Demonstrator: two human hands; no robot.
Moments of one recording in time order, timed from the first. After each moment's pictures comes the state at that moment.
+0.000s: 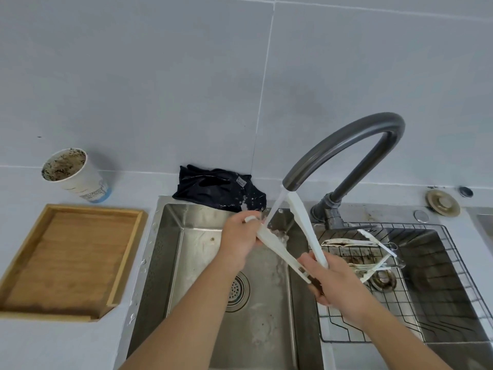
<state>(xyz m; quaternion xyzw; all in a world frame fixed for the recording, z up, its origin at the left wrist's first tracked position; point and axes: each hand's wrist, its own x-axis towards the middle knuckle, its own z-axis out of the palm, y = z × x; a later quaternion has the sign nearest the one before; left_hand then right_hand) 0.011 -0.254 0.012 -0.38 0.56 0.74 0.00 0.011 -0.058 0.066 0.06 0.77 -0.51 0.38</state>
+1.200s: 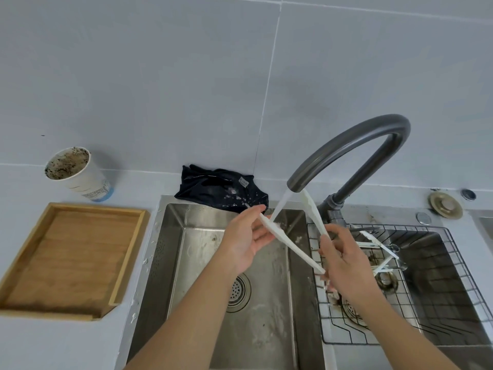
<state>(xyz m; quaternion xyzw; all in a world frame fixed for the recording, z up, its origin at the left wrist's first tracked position) 0.016 -0.258 0.036 -0.35 0.36 0.87 0.04 -0.006 -0.054 0.062 0.00 0.87 -0.45 0.19</state>
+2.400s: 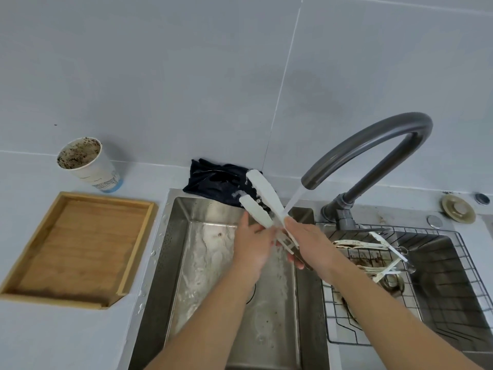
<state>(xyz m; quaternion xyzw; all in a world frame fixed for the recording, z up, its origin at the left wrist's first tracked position) 0.031 -0.239 0.021 -0.37 0.51 0.77 -0.03 -0.018 -0.126 0.074 -0.05 0.80 -0.45 0.39</state>
